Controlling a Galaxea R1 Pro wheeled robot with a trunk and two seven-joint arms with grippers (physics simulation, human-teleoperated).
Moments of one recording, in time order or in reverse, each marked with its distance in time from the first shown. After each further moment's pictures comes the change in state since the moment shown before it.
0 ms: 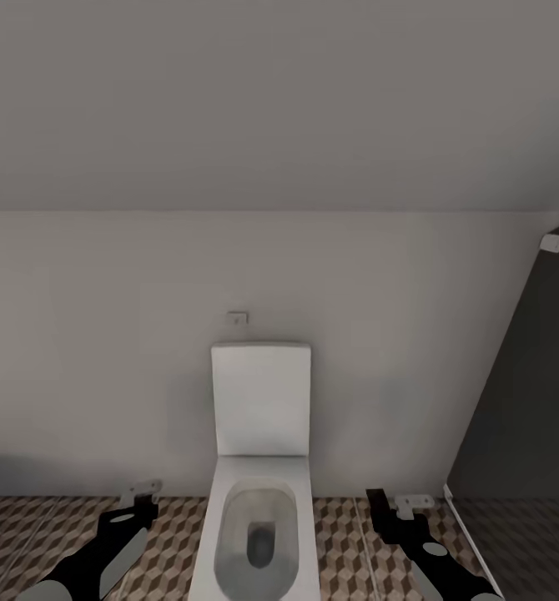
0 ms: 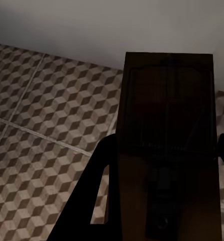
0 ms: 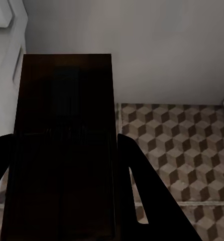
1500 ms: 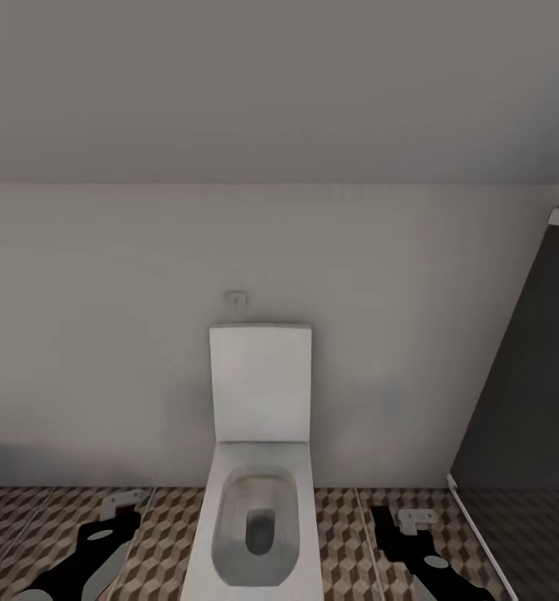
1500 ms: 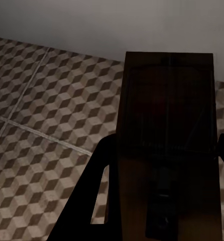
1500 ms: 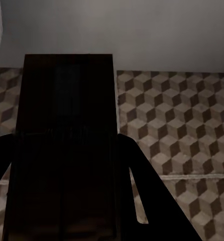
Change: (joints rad) left arm 0.000 0.035 -0.006 0.115 0.000 -0.122 -0.078; right arm 0.000 0.006 0.001 0.074 0.002 0.004 -0.032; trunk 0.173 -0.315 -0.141
